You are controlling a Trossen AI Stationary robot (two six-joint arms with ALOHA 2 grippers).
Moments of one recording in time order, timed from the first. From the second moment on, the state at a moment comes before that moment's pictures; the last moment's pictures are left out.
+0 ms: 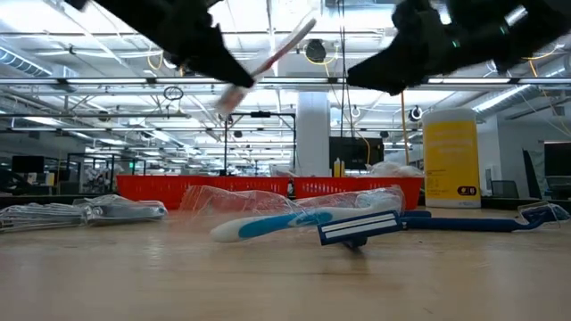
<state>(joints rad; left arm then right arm) -0.23 1.41 0.81 0.09 -0.48 0.06 -0.05 1.15 0.41 0.64 0.06 -0.07</state>
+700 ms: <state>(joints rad) 0.07 1.55 0.69 0.69 -0.03 0.13 -0.05 1.58 0.64 1.06 -0.03 -0.05</state>
